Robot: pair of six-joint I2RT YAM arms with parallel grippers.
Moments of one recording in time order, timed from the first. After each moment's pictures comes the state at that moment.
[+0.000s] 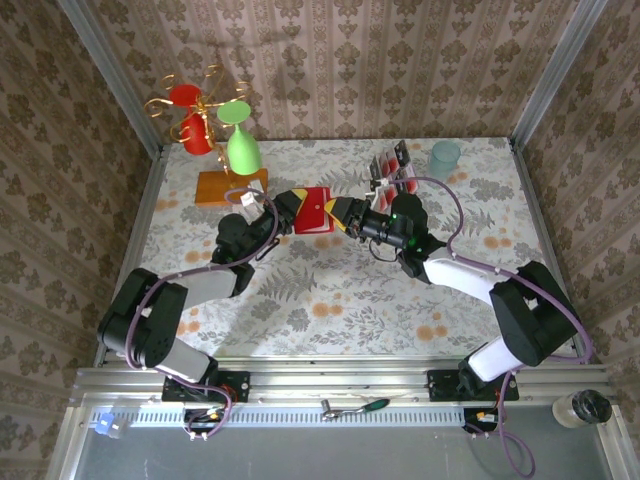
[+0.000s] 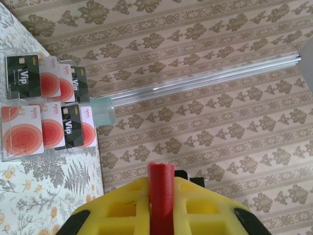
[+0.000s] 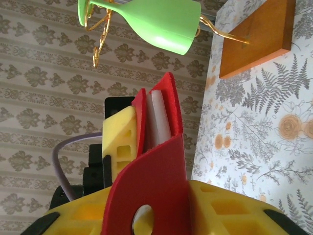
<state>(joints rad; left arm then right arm) -0.50 1.50 0.58 1.09 0.37 -1.44 0.52 1.52 0.80 0.67 -0.50 1.28</state>
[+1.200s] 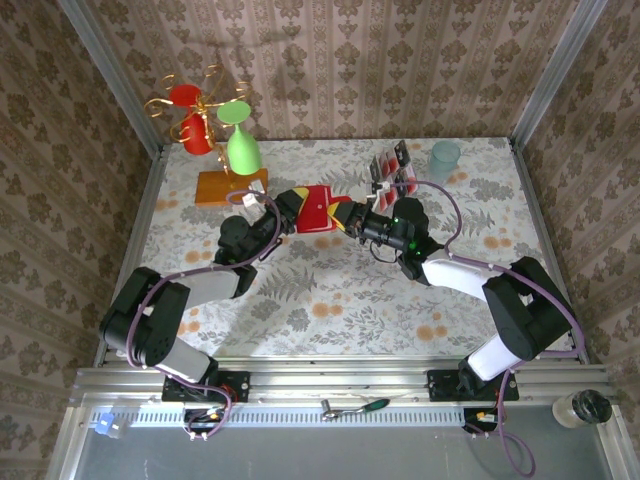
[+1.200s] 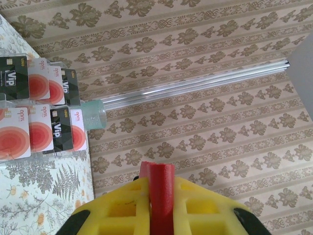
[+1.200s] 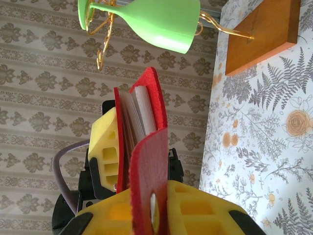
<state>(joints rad) -0.53 1.51 0.58 1.13 0.33 -1.46 0.51 1.55 0.76 0.77 -0.52 1.34</state>
